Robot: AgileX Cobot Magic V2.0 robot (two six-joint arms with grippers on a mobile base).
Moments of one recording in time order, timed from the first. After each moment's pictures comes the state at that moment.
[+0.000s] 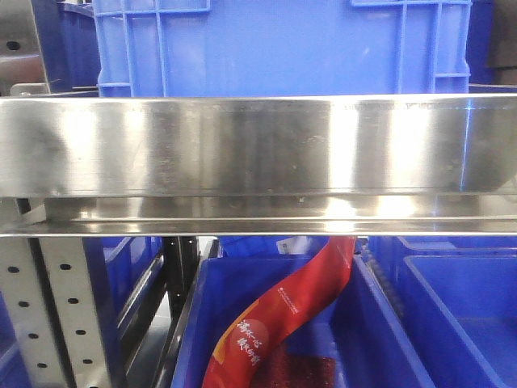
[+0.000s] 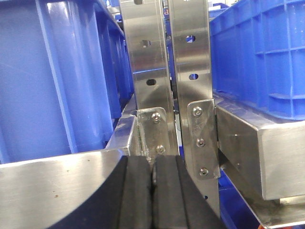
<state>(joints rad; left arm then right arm) -0.04 0.03 0.00 -0.01 0.00 0.18 -0.09 0.00 0.00 0.06 -0.02 -0.22</state>
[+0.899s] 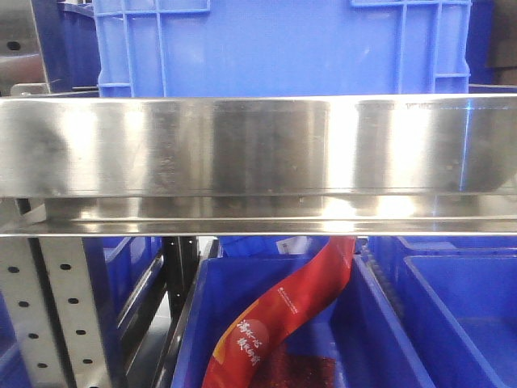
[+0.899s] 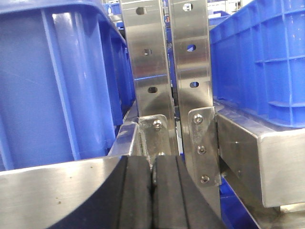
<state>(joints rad) -0.04 0.01 0.00 -0.01 -0.01 0.18 -0.09 0.00 0.00 0.06 -0.02 -0.22</state>
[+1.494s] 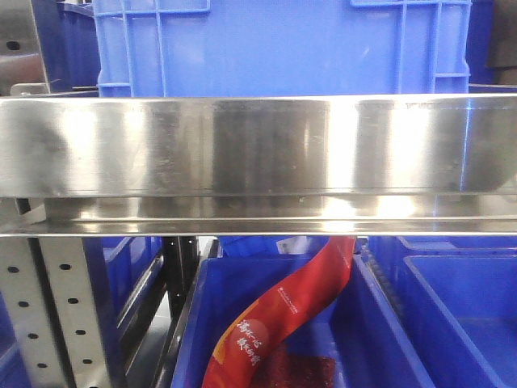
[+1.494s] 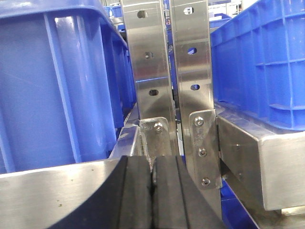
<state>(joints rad) -0.04 0.01 0.00 -0.01 -0.01 0.18 -0.09 0.00 0.00 0.06 -0.02 -0.22</state>
